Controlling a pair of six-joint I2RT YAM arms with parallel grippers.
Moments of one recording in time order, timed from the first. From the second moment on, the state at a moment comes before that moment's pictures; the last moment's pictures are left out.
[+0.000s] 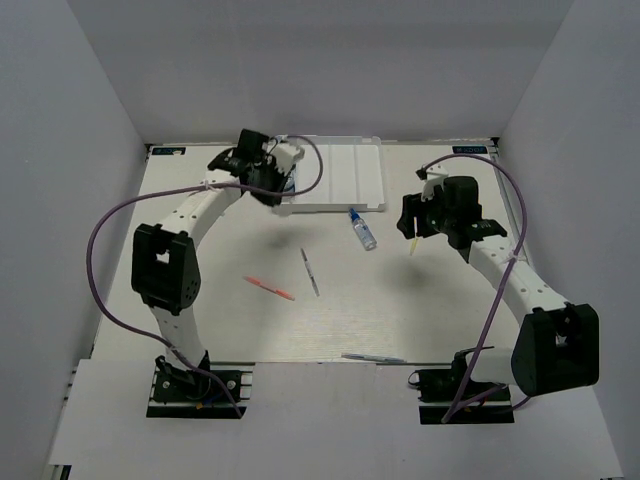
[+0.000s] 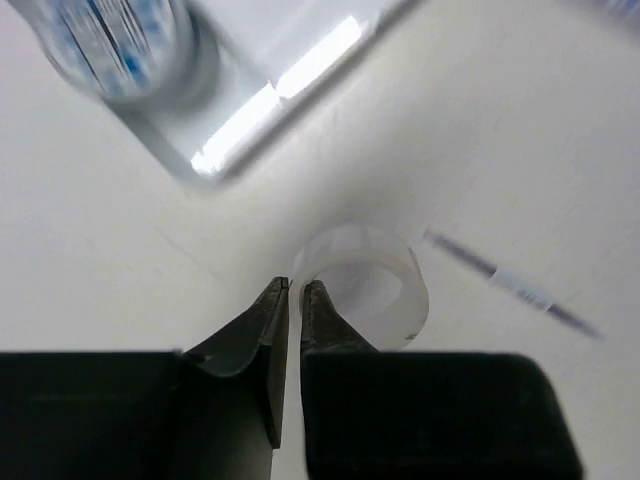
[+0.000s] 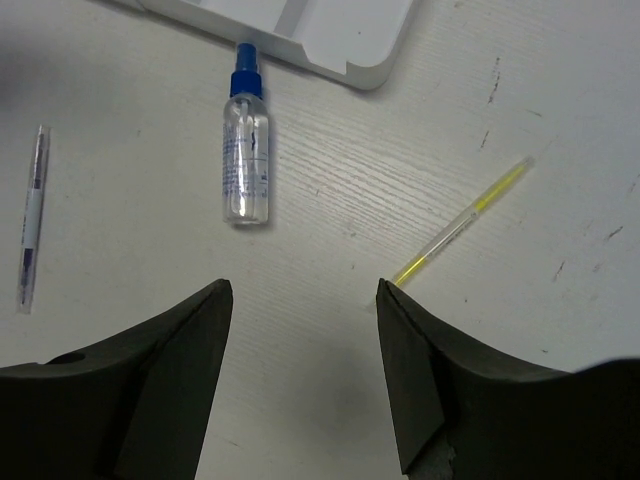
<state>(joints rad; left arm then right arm) -0.32 1.84 1.51 -0.66 0.23 0.34 0.23 1.29 0.92 -0.26 -0.26 -0.04</state>
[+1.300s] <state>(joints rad) -0.47 2.47 2.30 -0.58 -0.11 0.20 0.24 1.42 0.86 -0.19 -0.33 -0.04</state>
